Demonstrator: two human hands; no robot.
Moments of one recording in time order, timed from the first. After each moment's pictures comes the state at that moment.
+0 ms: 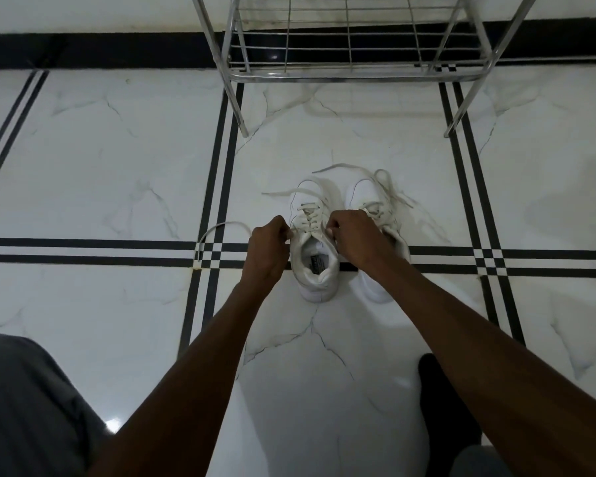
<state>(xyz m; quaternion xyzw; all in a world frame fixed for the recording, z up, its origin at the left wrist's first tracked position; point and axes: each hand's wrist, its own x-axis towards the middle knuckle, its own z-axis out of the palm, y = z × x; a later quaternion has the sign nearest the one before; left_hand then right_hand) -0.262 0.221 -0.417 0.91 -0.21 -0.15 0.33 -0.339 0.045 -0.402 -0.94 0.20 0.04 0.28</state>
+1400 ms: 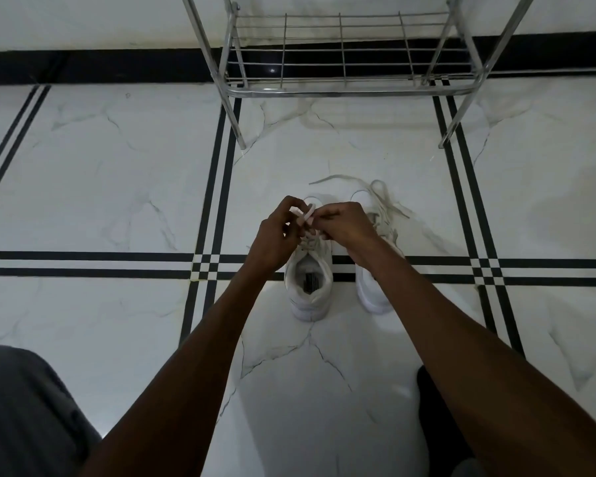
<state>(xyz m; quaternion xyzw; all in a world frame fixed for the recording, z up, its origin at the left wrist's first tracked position) -0.245 0.197 -0.389 0.79 -0.30 -0.21 0.49 -0.310 0.043 -0.388 -0.71 0.29 -0.01 0.64</state>
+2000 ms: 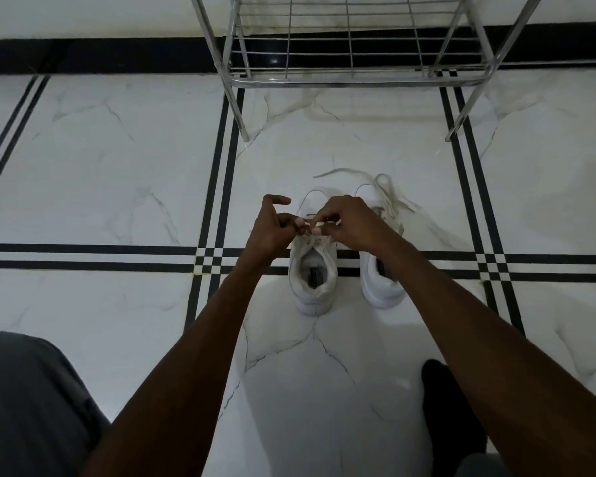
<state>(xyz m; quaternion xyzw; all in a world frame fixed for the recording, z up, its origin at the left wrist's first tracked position) -0.236 0.205 -0.394 0.77 -0.12 -0.31 0.54 -0.316 0.036 -0.374 -0.90 0.11 0.05 0.42</state>
